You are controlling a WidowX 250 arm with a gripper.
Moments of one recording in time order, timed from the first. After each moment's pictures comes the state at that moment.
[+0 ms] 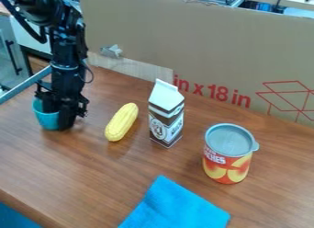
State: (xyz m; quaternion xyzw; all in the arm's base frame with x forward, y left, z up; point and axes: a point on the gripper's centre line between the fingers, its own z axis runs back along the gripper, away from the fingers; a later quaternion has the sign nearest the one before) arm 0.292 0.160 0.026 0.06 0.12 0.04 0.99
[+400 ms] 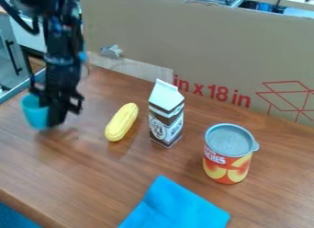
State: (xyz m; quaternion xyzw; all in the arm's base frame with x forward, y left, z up) arm 0.282 0.151 0.053 0.08 0.11 0.03 0.99
